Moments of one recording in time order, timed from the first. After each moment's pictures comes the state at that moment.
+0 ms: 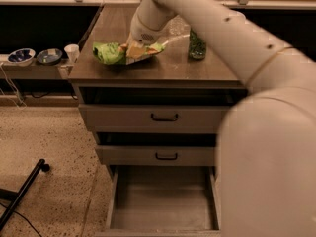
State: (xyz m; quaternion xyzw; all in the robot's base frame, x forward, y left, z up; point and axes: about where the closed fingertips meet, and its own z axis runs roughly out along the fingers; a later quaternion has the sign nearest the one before) arm 0.736 0.066 0.870 -0.70 0.65 0.04 0.29
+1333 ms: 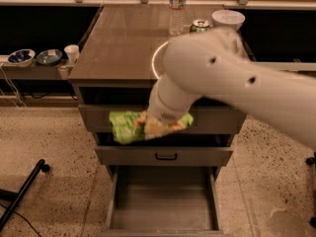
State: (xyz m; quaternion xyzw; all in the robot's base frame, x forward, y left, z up) arm 0.511 0.006 0.803 -0.66 0.72 0.03 0.24
